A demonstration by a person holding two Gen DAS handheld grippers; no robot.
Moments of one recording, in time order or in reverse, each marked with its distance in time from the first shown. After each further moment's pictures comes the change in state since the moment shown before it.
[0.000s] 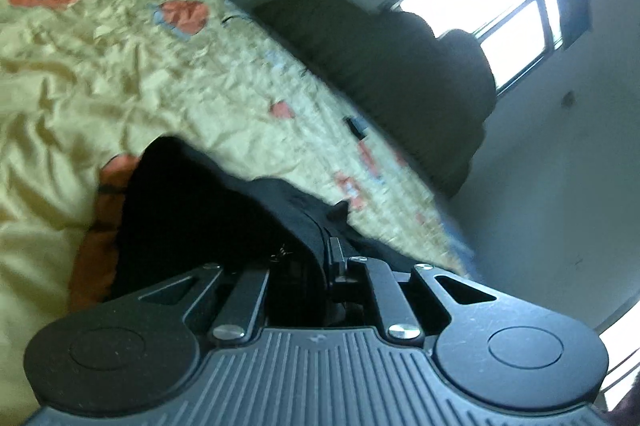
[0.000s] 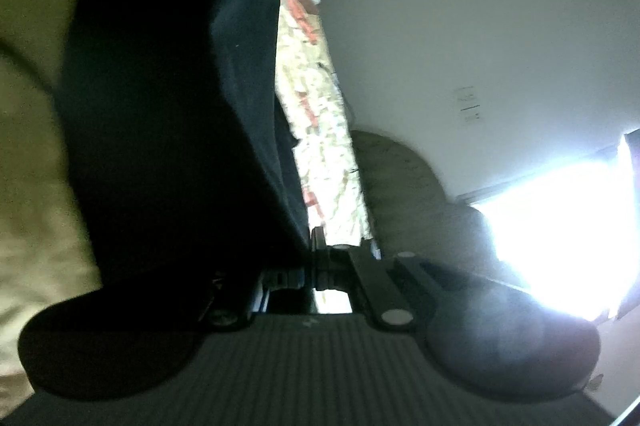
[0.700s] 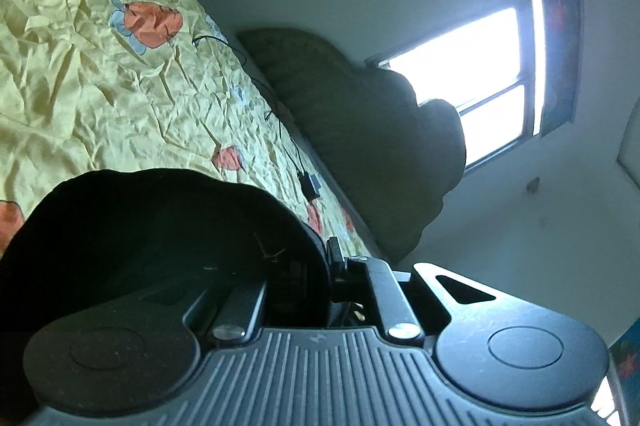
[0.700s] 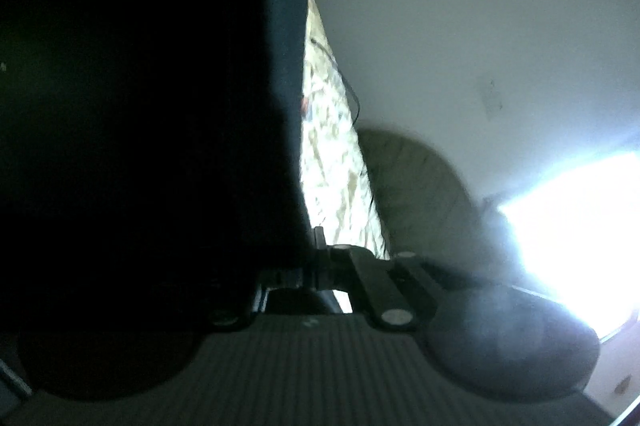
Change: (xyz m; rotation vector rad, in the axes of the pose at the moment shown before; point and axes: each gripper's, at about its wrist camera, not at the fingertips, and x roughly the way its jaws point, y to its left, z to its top) left arm 0.065 -0.017 0.057 -0.204 -0.140 -0.165; right arm 0.208 -0.045 -0.015 0.034 -0.014 0.010
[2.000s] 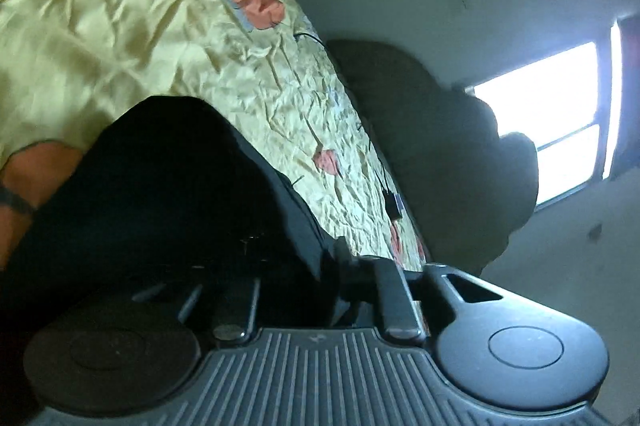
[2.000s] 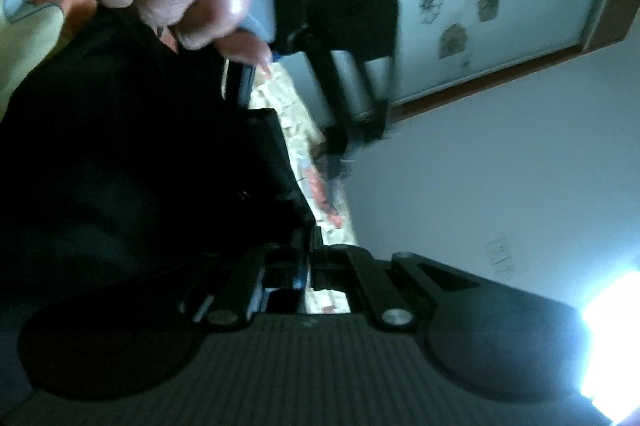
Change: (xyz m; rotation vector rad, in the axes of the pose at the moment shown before) left arm 0.035 0.061 -0.019 -0.135 -0.065 0.192; right arm -0.093 0.042 0.117 -0.054 -0.483 0.006
